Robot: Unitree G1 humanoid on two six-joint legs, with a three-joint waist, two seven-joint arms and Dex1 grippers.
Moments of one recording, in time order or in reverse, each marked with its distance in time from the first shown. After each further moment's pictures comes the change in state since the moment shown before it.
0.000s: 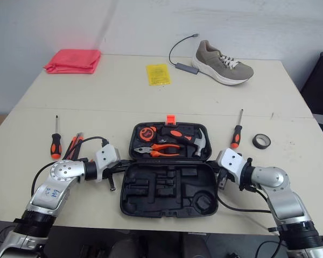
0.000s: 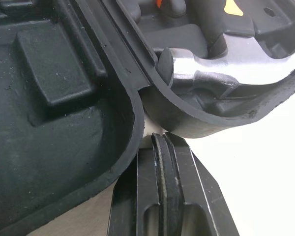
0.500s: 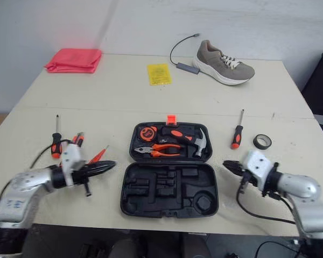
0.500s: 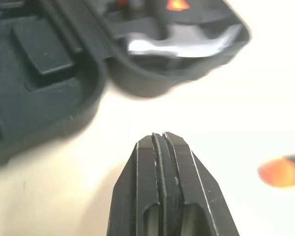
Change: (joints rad) left arm 0.223 0.125 0.326 -0.108 -0.287 0.058 -0.108; right arm 0.233 -0.075 -0.278 -0.082 0.141 -0.066 0.028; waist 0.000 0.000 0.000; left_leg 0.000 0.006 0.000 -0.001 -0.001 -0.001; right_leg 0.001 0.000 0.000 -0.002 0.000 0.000
